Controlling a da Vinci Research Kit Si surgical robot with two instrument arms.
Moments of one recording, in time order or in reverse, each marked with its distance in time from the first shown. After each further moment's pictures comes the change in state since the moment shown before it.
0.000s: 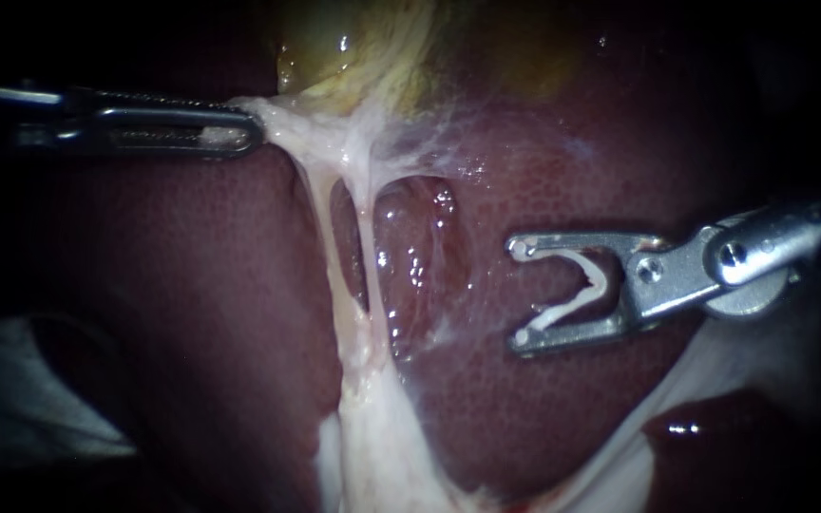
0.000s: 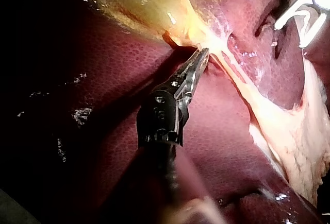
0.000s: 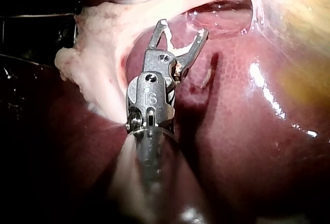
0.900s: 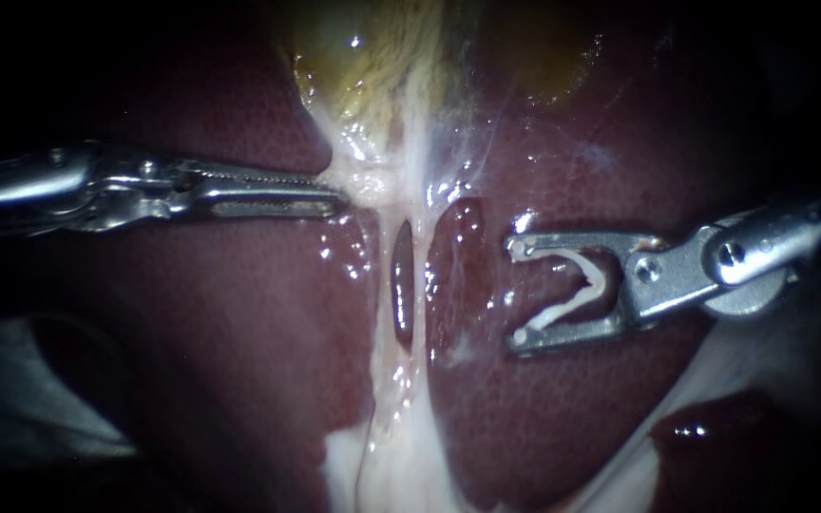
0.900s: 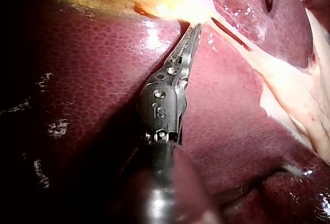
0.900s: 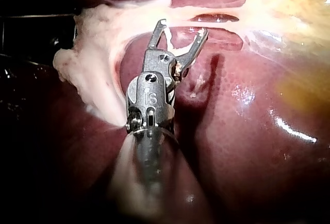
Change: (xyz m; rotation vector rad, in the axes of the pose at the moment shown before) right arm 0.000 0.000 0.000 -0.001 0.000 0.000; left arm -0.009 -0.004 0.011 0.038 0.022 0.197
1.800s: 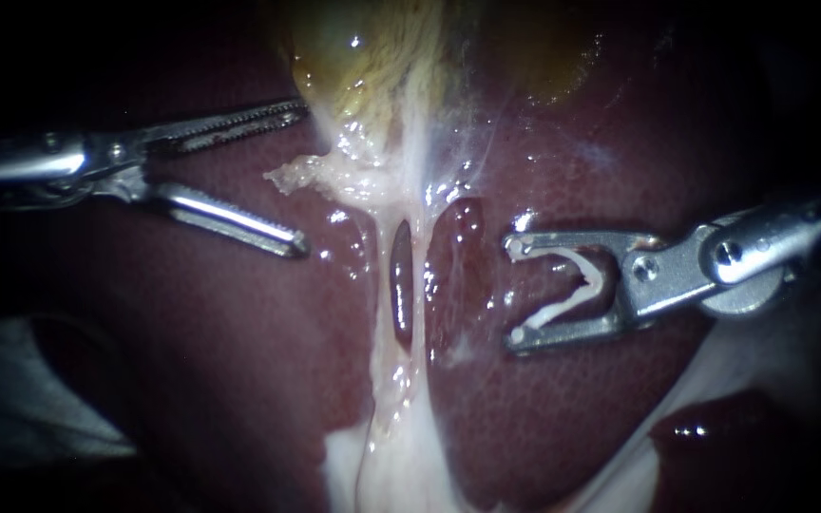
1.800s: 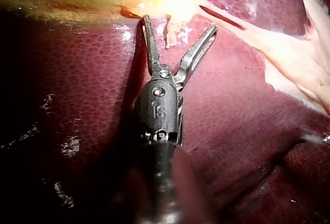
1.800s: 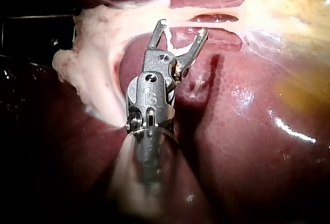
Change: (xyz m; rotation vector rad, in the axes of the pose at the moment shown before) right arm 0.000 0.000 0.000 -0.001 0.000 0.001; left arm 0.000 -0.001 0.001 0.010 0.044 0.198
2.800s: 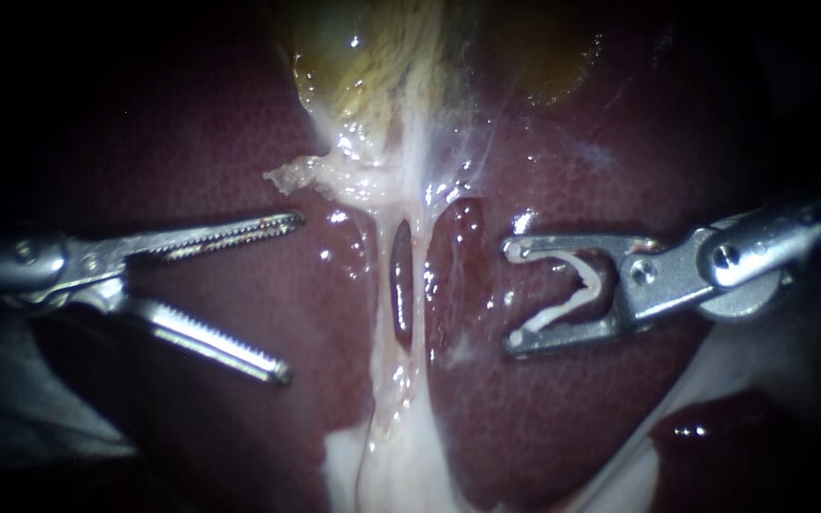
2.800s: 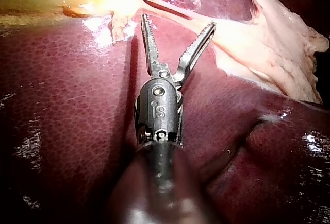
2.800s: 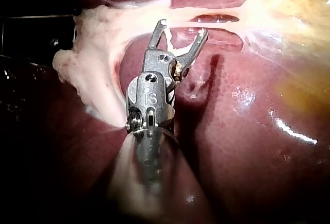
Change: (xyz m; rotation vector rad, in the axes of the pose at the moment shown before) right arm 0.000 0.000 0.000 0.000 0.000 -0.002; left arm 0.000 0.009 -0.003 -0.094 0.017 0.060
